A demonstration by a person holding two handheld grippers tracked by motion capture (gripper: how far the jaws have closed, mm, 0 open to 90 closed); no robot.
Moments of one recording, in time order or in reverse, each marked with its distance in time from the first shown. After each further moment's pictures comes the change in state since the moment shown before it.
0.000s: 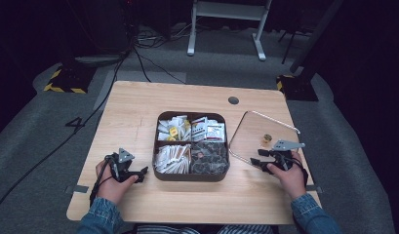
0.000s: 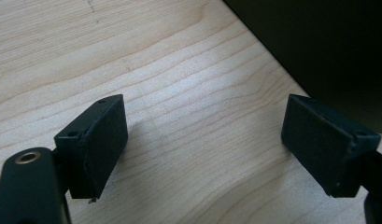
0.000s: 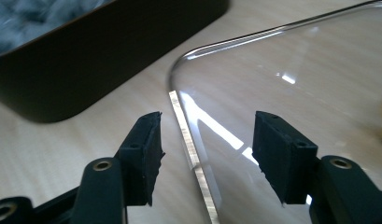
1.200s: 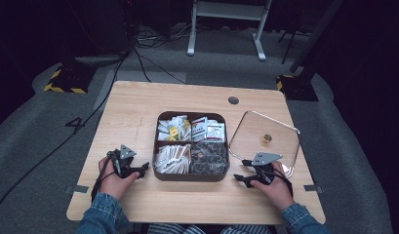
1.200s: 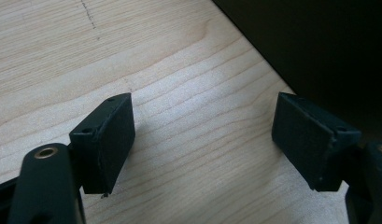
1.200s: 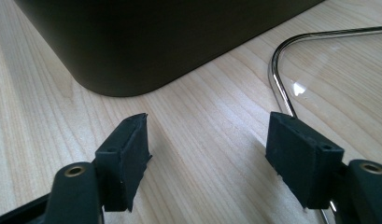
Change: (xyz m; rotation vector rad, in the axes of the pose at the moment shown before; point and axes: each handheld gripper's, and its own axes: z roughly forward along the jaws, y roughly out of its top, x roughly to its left) left arm 0.004 0.008 0.007 -0.011 -0.007 0.003; right arm 0.049 -0.007 0.031 0.054 0.075 -0.153
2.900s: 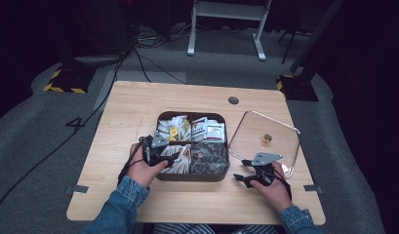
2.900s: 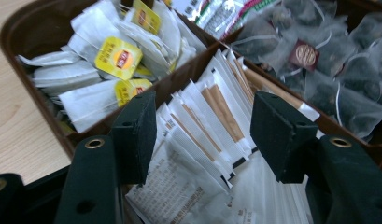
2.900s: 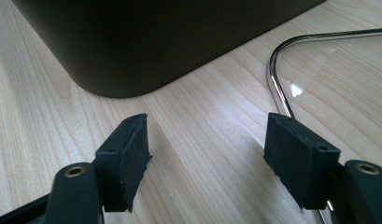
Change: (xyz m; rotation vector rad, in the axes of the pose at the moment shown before) left arm -0.073 0.081 0.002 -0.063 -0.155 0.184; right arm 0.001 0.000 0.000 -0.004 -0.010 -0.004
